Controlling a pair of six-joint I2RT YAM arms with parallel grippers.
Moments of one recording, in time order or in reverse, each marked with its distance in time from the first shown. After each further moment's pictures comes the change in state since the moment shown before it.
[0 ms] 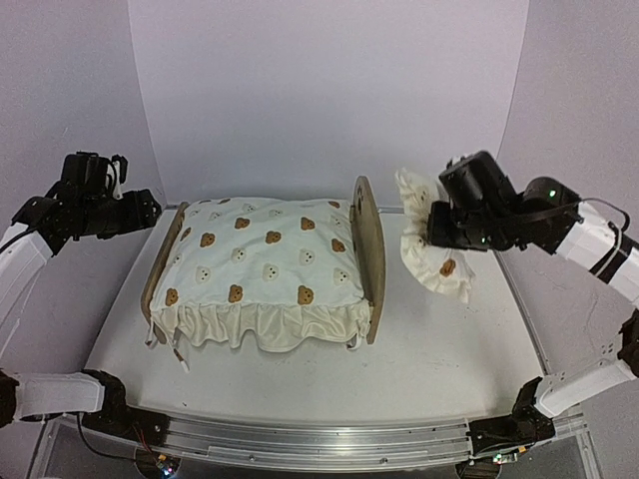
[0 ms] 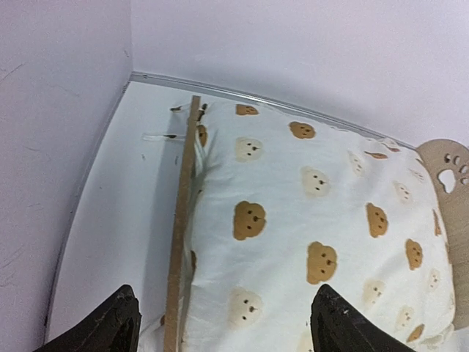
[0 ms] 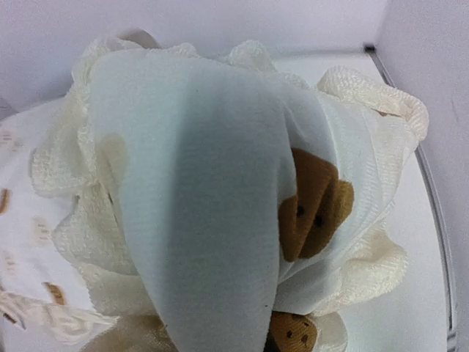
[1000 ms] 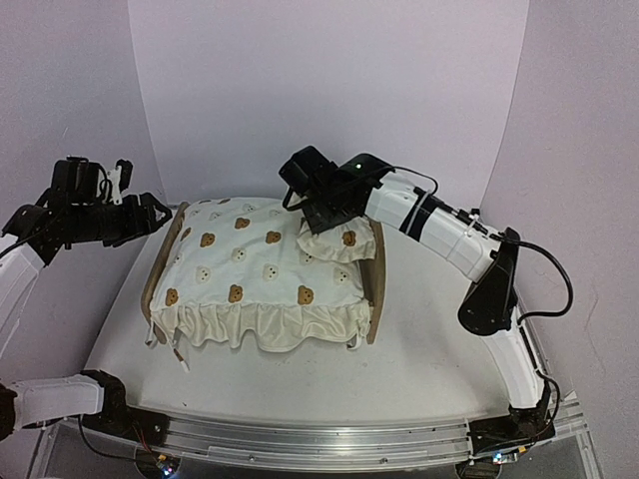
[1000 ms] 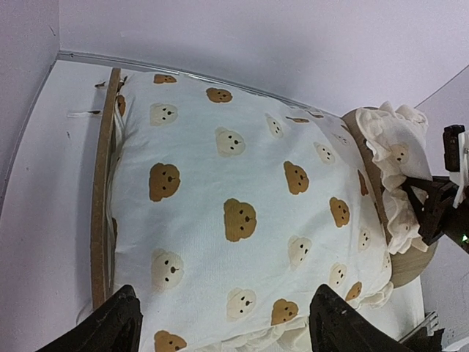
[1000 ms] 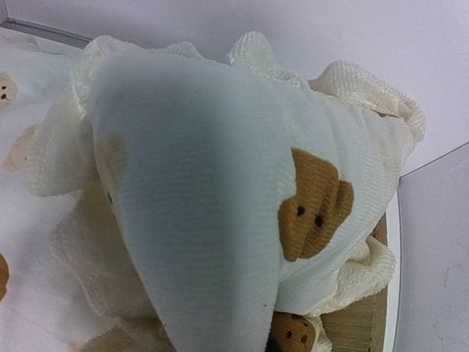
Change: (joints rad) left arm 0.000 -0.086 -0.026 -0.018 0.282 -0.064; right arm 0.078 1.019 1.125 -0.184 0.171 -0.457
